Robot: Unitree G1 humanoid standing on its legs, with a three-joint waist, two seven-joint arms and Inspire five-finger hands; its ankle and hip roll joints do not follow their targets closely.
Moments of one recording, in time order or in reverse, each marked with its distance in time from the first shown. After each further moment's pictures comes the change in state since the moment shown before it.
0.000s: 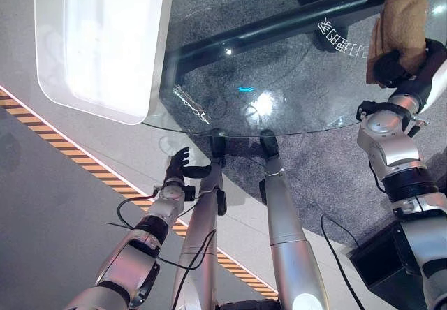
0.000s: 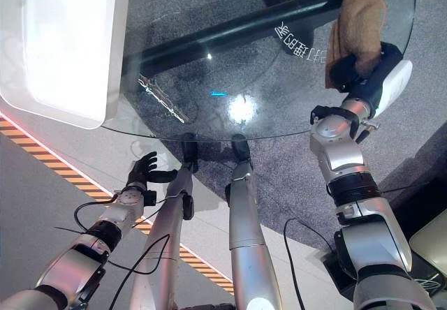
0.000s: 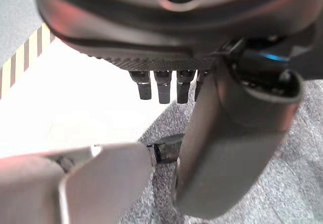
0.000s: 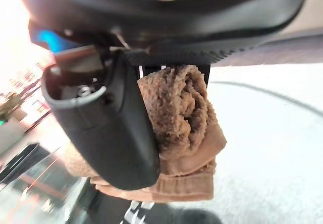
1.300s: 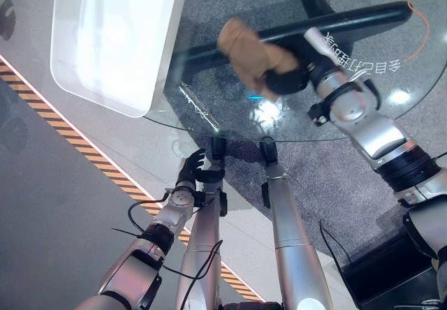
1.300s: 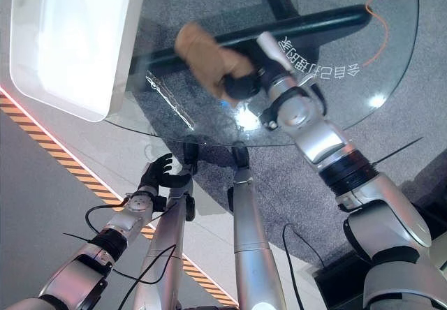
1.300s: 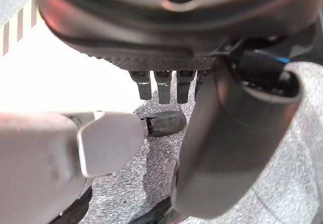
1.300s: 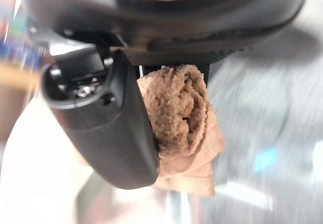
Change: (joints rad) left arm 0.078 -0.011 -0.049 -0.140 0.051 0.009 -0.021; right arm -0.141 -0.062 0.466 -0.247 -0.005 0.073 0.881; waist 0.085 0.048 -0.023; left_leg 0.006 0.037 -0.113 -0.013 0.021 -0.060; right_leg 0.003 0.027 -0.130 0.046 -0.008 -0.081
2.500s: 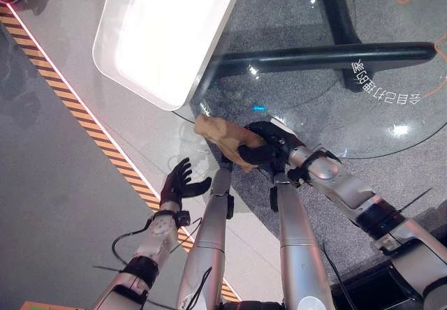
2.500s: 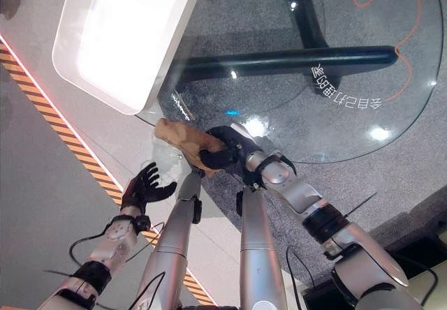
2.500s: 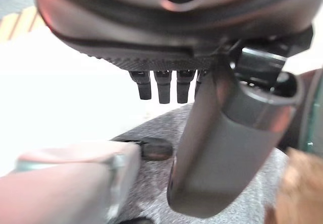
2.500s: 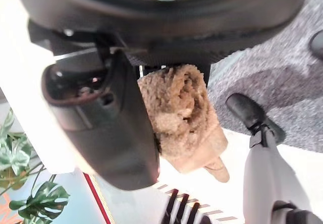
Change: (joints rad) left arm 0.300 0.068 0.093 -0.062 -0.184 -0.254 -0.145; right arm 0.392 0.056 -0.142 0.003 0.169 -0.130 0.058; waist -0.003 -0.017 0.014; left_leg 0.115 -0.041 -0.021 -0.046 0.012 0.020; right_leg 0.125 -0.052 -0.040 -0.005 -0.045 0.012
